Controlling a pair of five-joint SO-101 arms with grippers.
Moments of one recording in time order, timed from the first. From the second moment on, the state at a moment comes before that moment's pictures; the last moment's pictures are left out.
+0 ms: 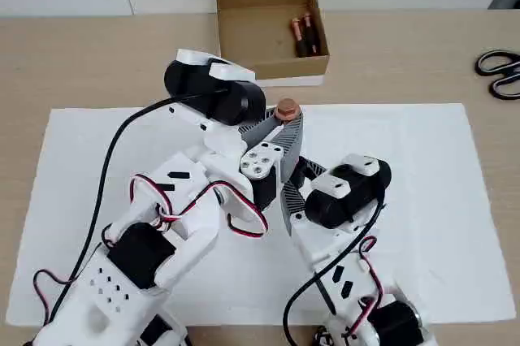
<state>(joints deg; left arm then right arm) 36.9 -50.2 33.5 44.1 21.1 -28.1 -103.4 74.5 49.6 -4.3</state>
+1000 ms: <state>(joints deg) 38.2 -50.2 37.6 44.6 18.8 -28.3 -103.4 74.5 49.6 -4.3</state>
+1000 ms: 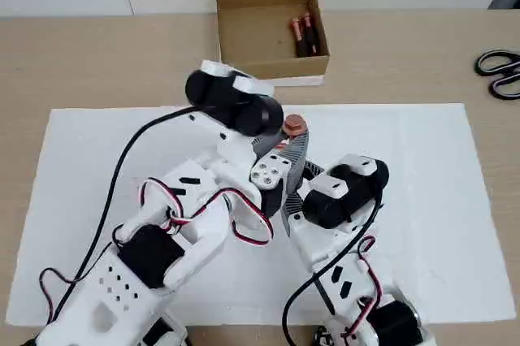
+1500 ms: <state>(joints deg) 38.4 -50.2 37.7 49.8 18.5 -28.3 -103.4 74.5 49.6 -4.3</state>
